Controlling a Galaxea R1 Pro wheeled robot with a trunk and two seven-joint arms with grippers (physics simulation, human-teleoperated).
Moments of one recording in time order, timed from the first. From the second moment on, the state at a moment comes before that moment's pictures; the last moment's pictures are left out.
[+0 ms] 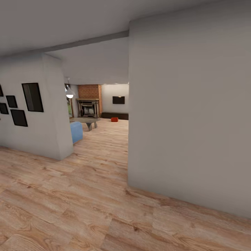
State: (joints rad) left arm -0.23 0.03 -0.11 0.00 0.42 -0.01 0.05; right arm -0.17 -0.01 0.18 0.03 -0.04 -0.12 -0.06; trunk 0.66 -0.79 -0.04
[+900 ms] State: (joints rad) left arm -0.23 0.03 -0.11 0.00 0.42 -0.01 0.05; right arm -0.17 -0.01 0.17 0.03 -0.04 -0.12 -0.06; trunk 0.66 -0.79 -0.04
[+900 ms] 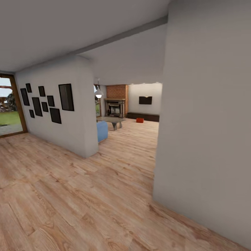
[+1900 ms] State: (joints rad) left arm -0.23 0.03 -0.11 0.00 0.42 -0.01 0.05; right arm -0.17 -0.01 0.17 0.03 -0.04 -0.13 -0.06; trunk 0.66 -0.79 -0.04
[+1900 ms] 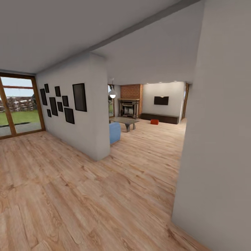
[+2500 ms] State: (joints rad) left arm -0.23 0.03 -0.11 0.00 0.42 -0.01 0.05; right arm -0.17 0.00 0.18 0.03 -0.04 -0.12 -0.06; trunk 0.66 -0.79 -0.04
